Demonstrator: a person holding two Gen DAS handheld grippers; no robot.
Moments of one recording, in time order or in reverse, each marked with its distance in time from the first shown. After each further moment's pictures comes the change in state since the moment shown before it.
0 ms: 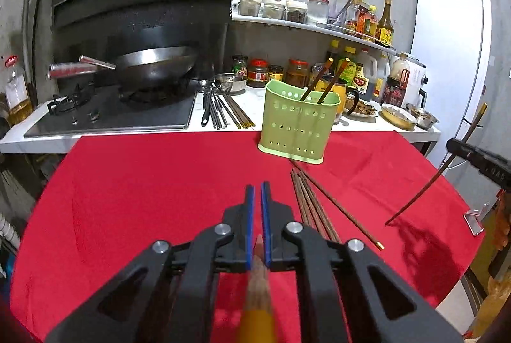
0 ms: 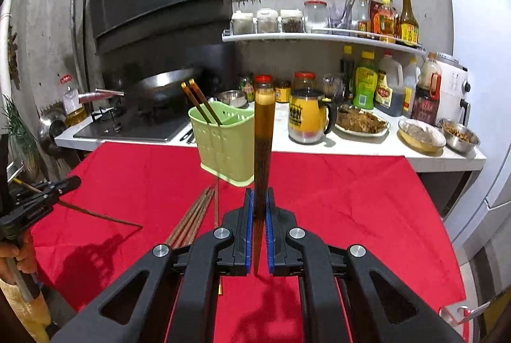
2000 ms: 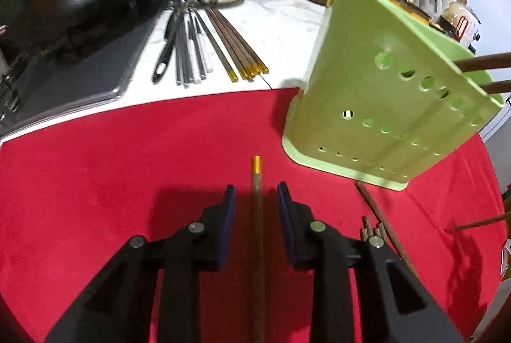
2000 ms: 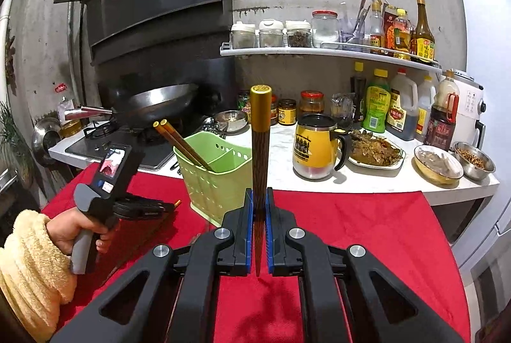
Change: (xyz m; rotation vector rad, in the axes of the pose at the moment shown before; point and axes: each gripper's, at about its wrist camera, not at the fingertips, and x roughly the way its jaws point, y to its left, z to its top) left arm 0.273 0.022 0.069 0.015 0.451 -0.013; right arm 0.067 0.000 0.054 -0.013 -0.061 0.011
